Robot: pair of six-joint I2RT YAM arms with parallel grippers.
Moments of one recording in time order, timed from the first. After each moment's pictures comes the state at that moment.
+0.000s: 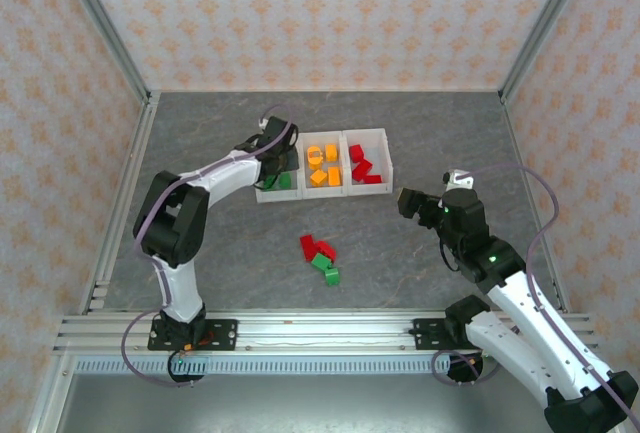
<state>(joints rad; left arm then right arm) -0.39 1.89 1.31 -0.31 -0.19 -0.51 0.45 0.66 0.63 -0.50 0.23 0.51</state>
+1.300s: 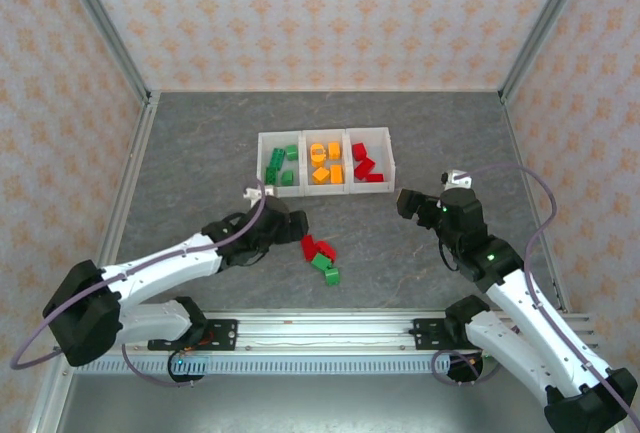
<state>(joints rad) -0.78 1.19 0.64 -0.35 -0.29 -0.89 0.45 0.67 0.63 -0.50 0.22 0.51</state>
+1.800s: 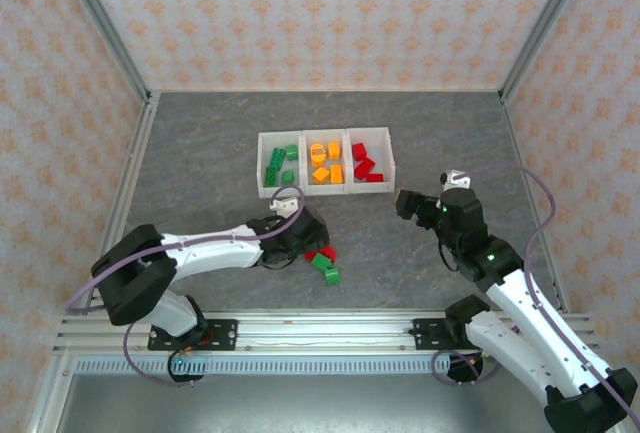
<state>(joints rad) -0.90 1.51 0.78 -0.35 -0.31 -1.12 0.45 0.67 0.63 -0.50 0.20 0.51</state>
